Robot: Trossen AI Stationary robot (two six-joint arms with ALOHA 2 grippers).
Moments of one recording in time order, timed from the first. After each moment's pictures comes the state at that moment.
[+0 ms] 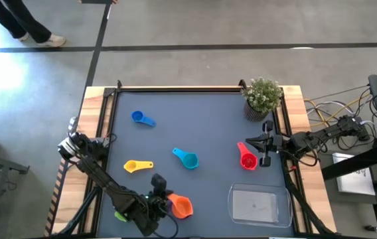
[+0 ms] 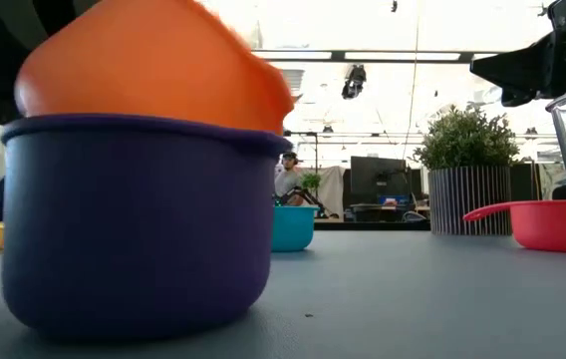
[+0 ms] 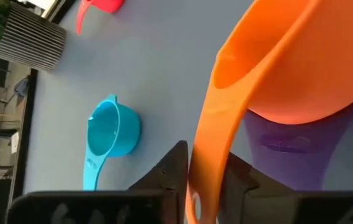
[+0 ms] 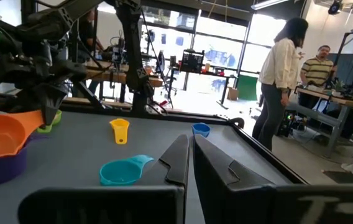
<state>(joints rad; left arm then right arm) -0.80 1.87 1.20 -0.52 -0.81 -0.21 0.35 0.19 0.01 0.26 0.47 -0.21</state>
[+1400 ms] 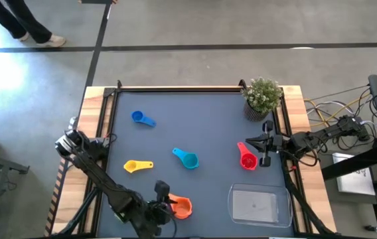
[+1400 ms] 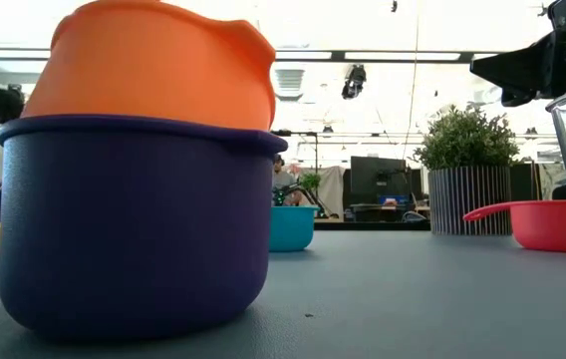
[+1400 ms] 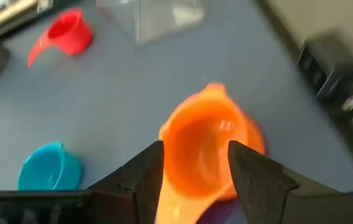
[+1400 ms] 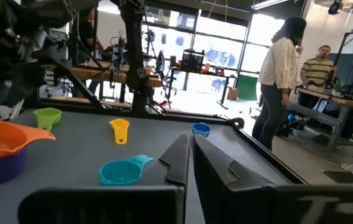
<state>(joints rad) -0.80 1.80 1.22 -0.28 -0.64 -0.25 0.35 0.19 0.01 0.26 0.47 -0.21</state>
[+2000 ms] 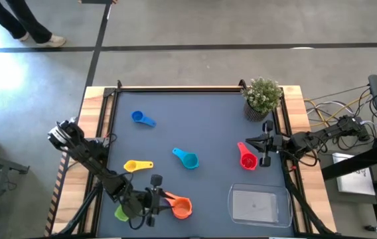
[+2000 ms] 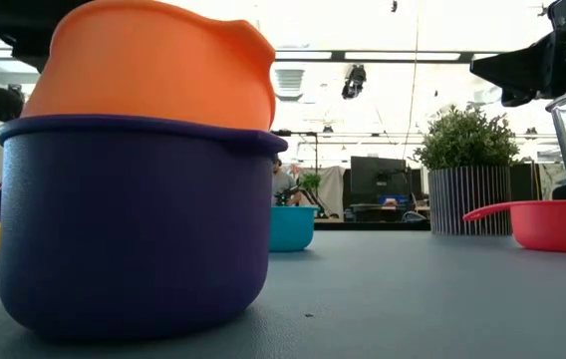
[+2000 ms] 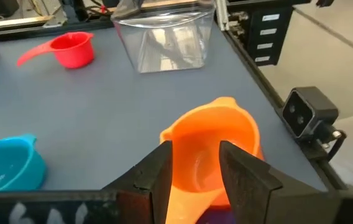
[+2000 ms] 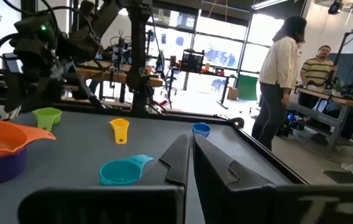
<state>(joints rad) -0.79 1.68 0.76 0.43 -0.62 -0.27 0.35 0.19 0.01 0.26 0.47 -0.21</state>
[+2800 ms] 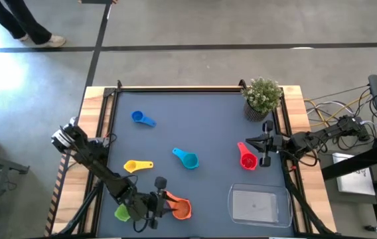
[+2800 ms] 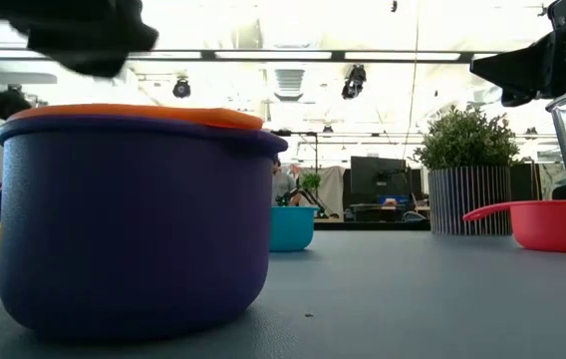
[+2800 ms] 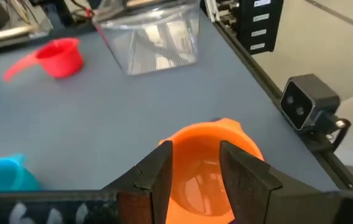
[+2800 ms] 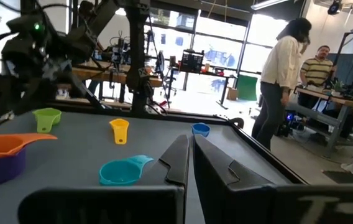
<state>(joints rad) -0.77 1.71 0.82 0.36 -0.59 -0.17 0.35 0.19 0.01 0.26 0.47 -0.21</state>
